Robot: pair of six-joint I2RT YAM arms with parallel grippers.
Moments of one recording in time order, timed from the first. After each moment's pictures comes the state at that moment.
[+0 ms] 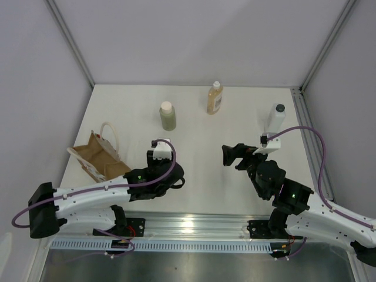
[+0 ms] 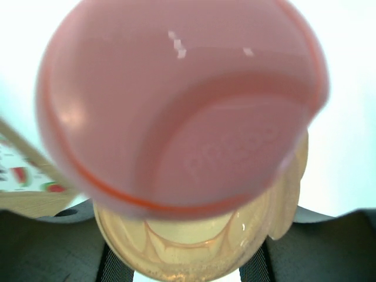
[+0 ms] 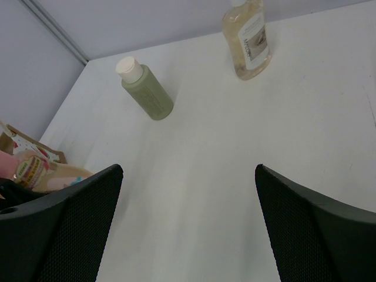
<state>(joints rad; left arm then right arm) -1.15 1.10 0.72 -0.43 -0.98 -0.71 1.09 0.66 0.67 -0.14 0.79 0.51</state>
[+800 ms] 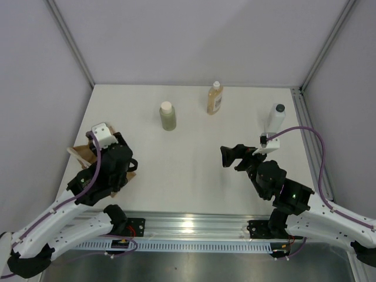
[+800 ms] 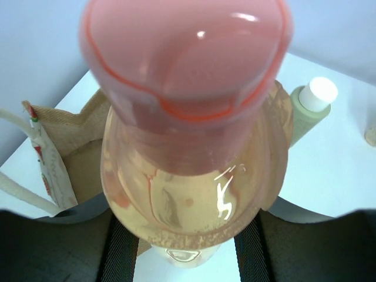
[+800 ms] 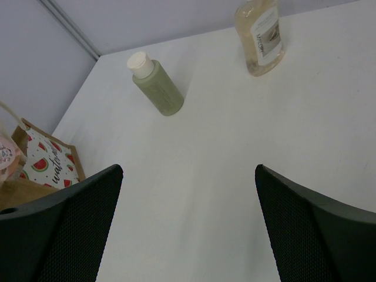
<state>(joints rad) -0.83 0.69 0.89 -0.72 -1.14 -0.60 1.09 0.66 0.67 -0.14 0.75 0.53</state>
